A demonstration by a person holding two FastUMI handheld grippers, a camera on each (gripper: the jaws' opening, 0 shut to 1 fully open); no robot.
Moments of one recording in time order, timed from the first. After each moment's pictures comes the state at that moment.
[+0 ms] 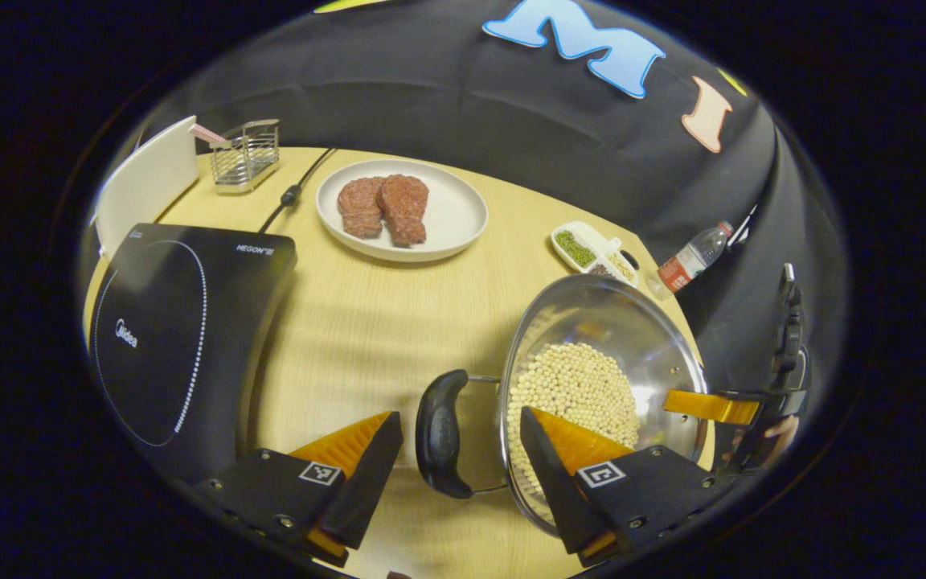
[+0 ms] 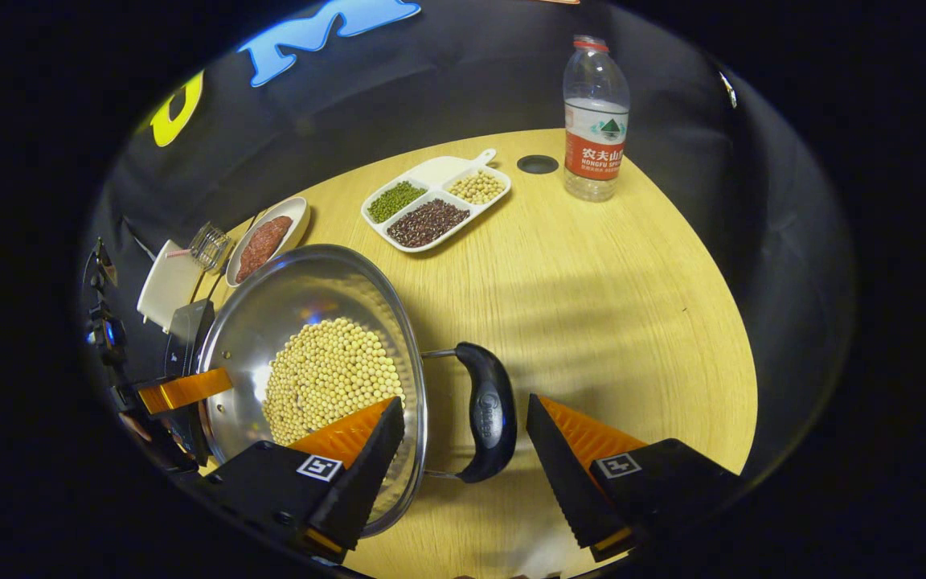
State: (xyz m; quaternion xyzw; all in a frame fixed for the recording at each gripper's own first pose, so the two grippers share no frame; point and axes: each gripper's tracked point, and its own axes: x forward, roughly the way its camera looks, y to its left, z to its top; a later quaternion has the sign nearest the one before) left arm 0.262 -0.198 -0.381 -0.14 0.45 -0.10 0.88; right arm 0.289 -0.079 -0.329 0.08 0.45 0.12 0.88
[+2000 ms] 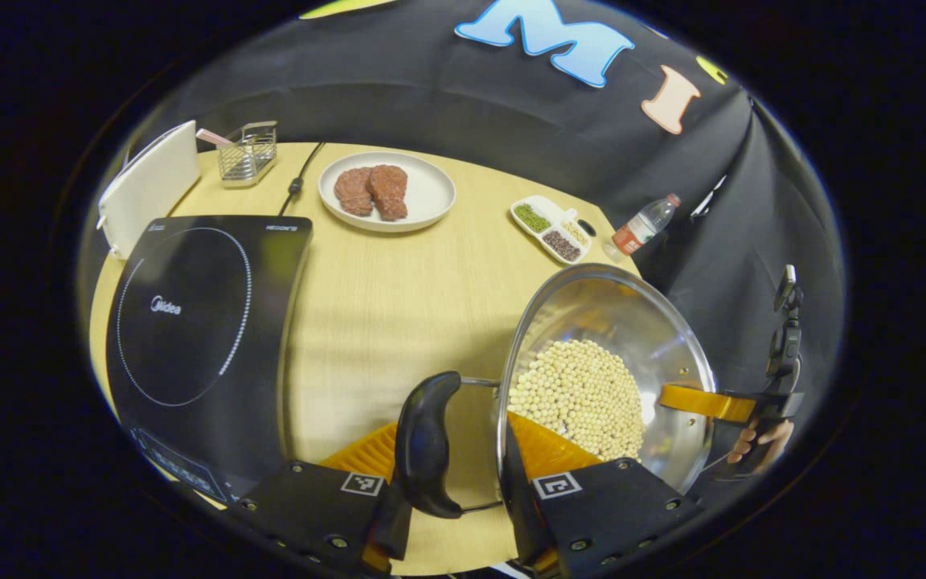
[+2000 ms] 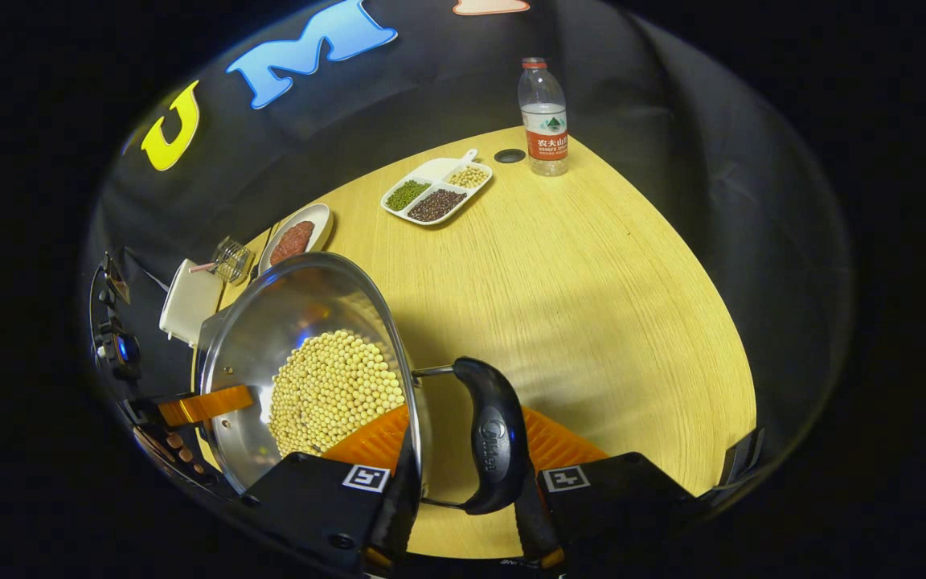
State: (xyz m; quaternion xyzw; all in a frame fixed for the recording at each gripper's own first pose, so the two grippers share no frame) left arm 0.280 -0.202 -0.391 -0.13 0.48 -0.15 0.86; right arm 0.167 -0.065 -0.280 0.14 0.44 0.08 0.88
